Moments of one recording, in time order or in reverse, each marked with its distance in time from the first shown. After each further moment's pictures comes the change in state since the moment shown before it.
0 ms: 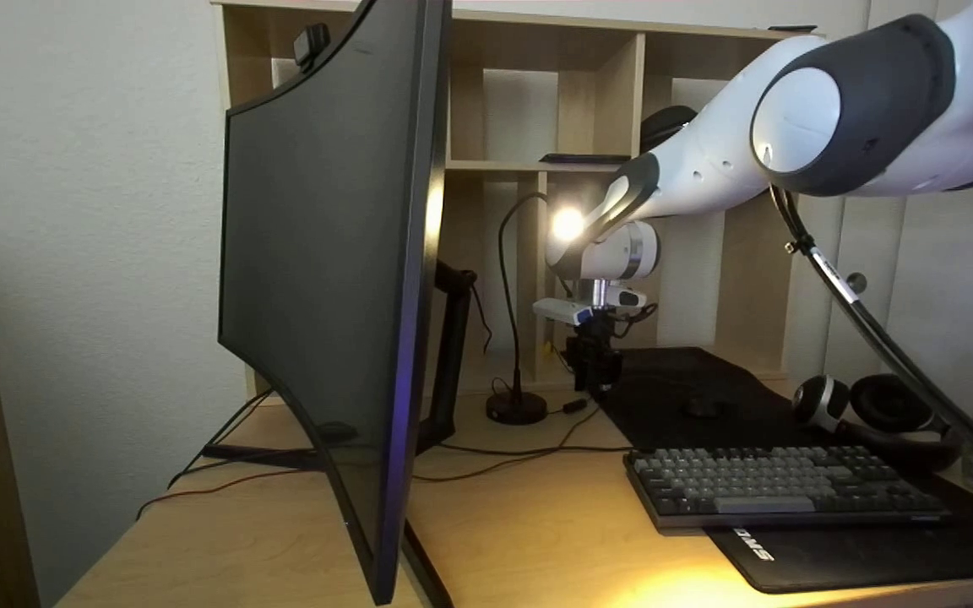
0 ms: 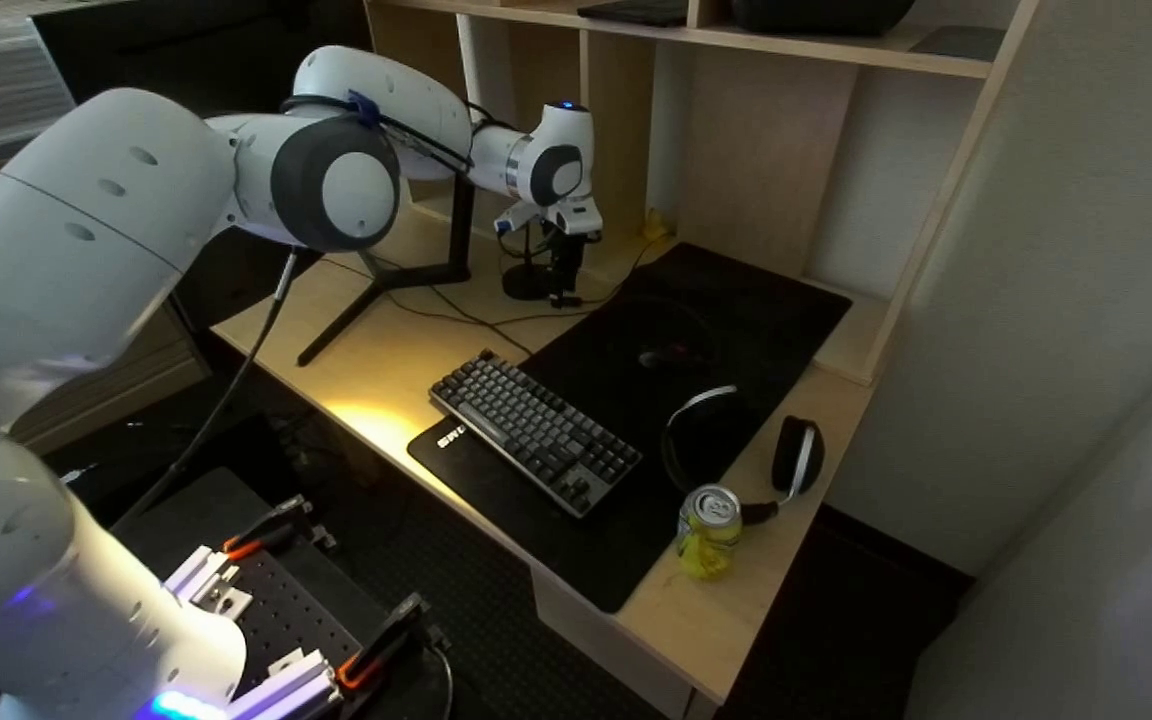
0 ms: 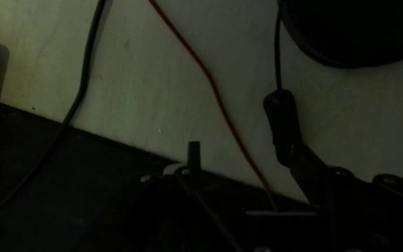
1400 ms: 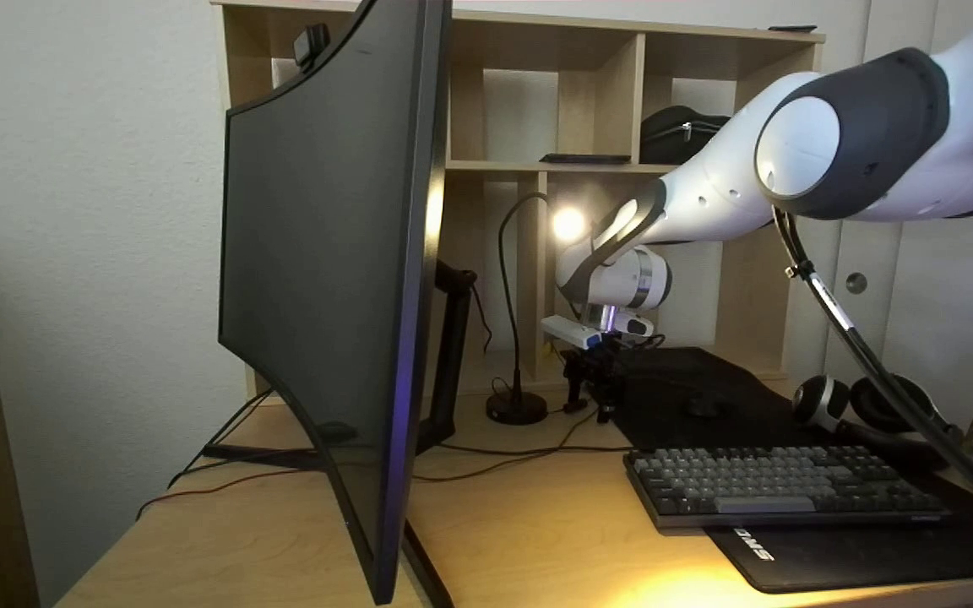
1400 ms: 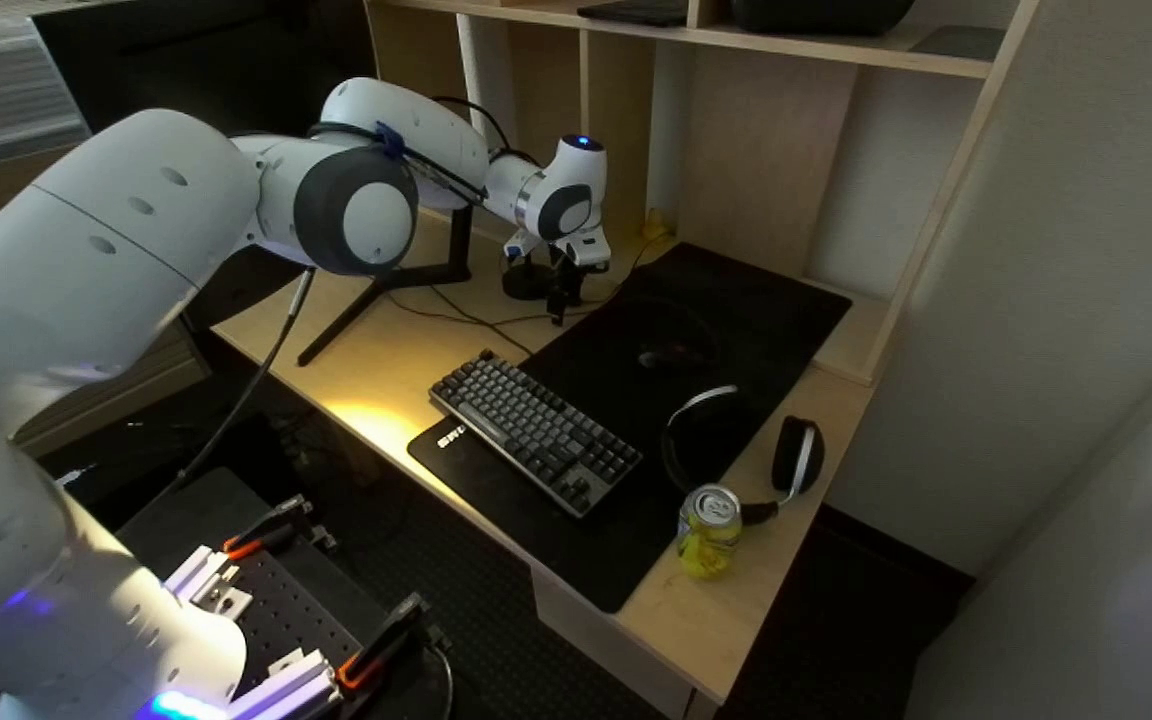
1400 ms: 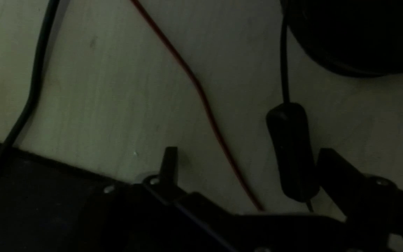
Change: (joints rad) arm -0.048 0.061 0.043 -0.016 0.087 0.119 -0.105
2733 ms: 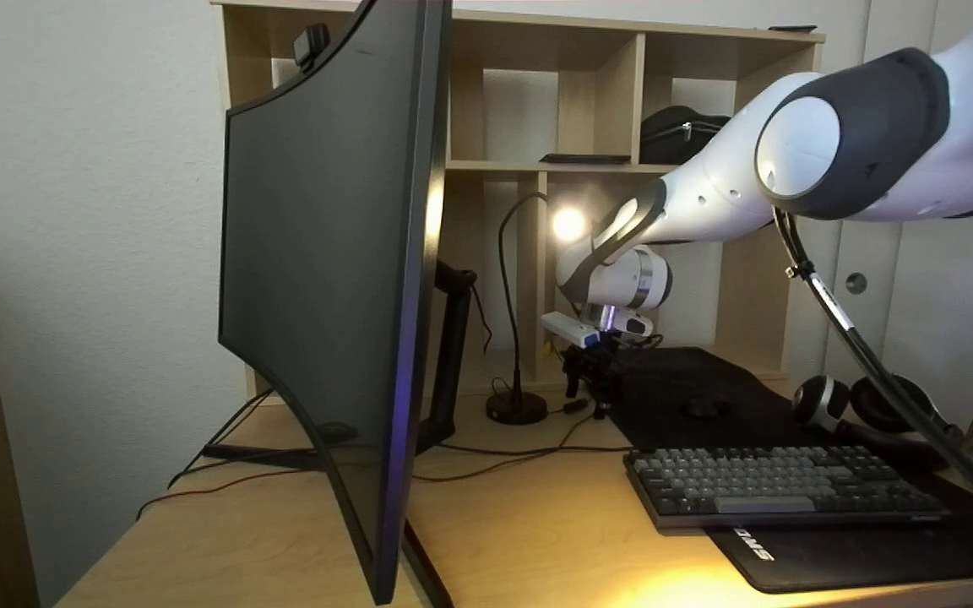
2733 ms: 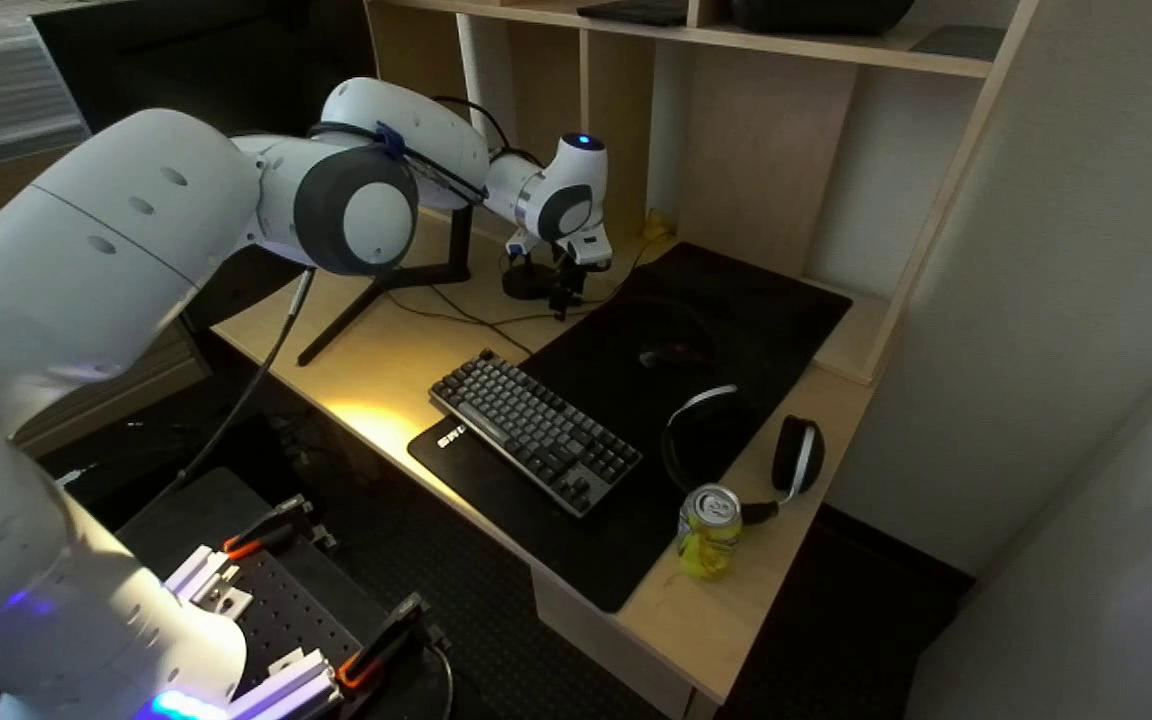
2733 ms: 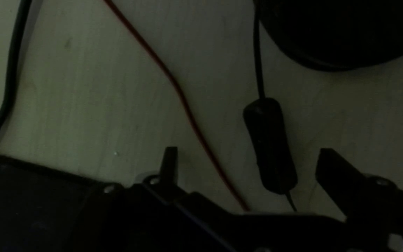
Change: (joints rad) arm -0.001 0.000 0.000 -0.001 0.018 0.047 0.008
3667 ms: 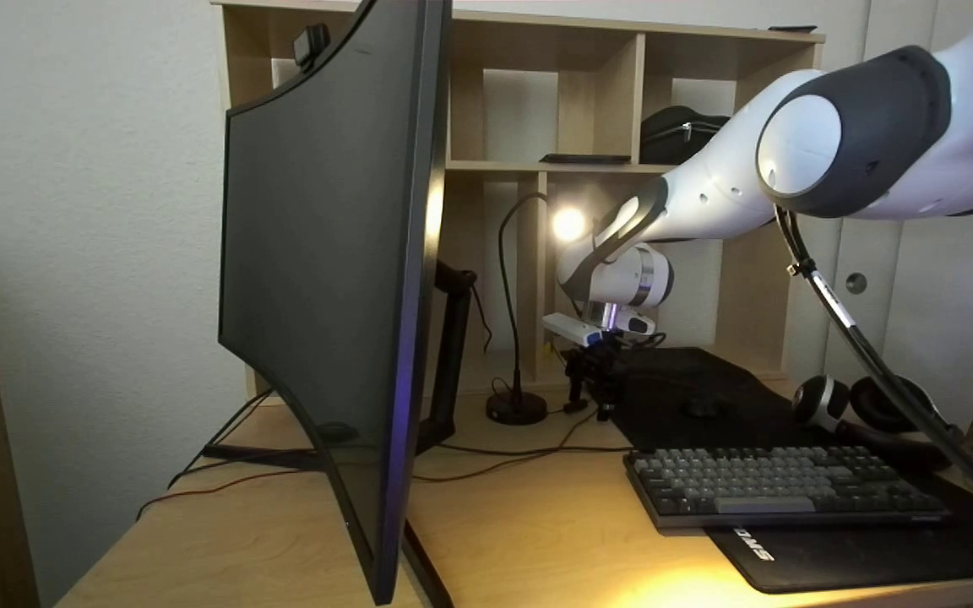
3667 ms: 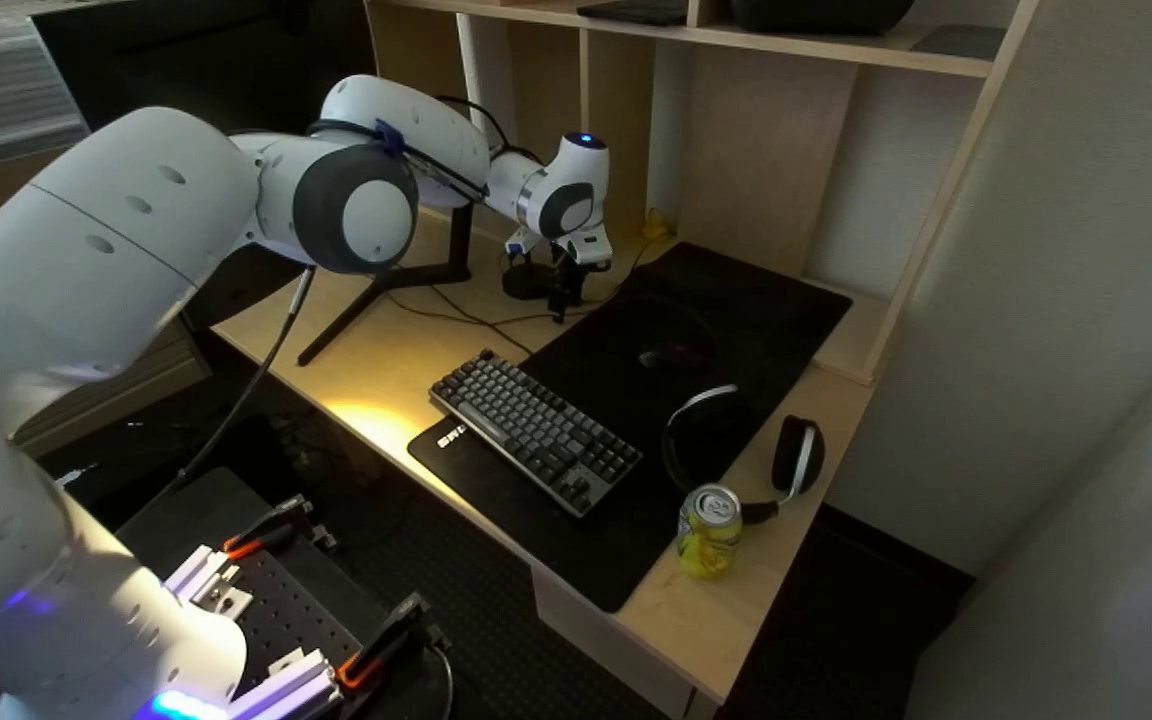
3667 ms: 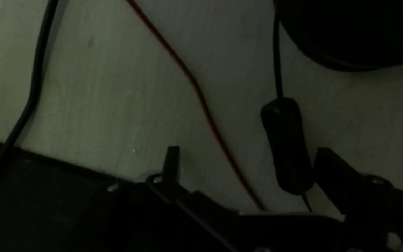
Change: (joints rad) arm -0.003 -0.006 -0.002 0.000 -0.004 -0.048 0.000
